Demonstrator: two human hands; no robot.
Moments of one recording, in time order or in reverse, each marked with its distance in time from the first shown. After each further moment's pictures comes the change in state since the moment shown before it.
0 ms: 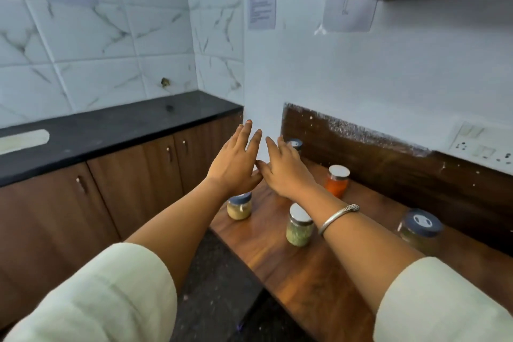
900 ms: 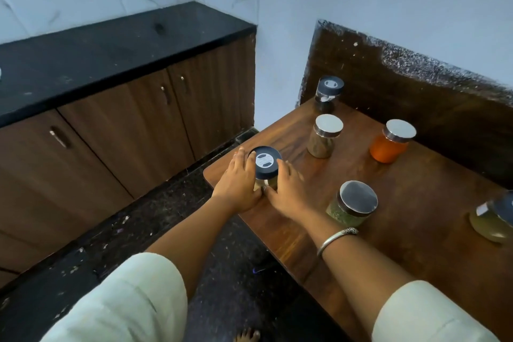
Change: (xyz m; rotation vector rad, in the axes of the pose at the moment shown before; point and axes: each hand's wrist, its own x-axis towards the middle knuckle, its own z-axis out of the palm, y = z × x) left_hand -0.015 -0.116 0.213 -0.260 -0.451 -0.309; right_hand 0.075 0.037 0.227 0.163 -0.227 0.220
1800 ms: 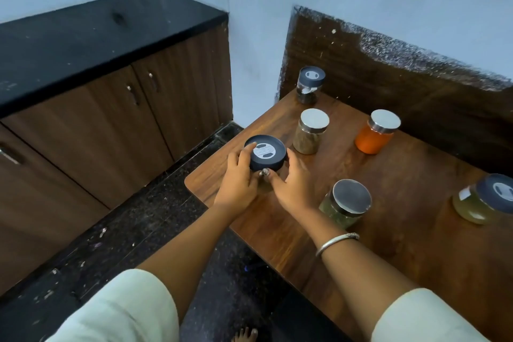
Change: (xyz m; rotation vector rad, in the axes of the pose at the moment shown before) left_hand 0.034 0.011 0.015 -0.552 0.162 0.059; right_hand 0.022 0.019 -0.002 0.400 0.341 0.130
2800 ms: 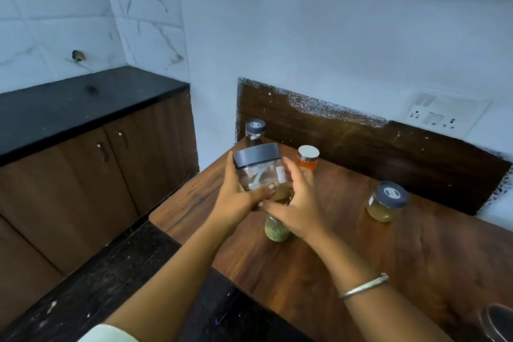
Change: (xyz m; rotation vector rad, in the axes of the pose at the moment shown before) left_hand -0.081 0.170 -0.018 -0.779 -0.176 0.054; right_hand -0.106 -0.051 -0.172 0.119 0.119 -0.148
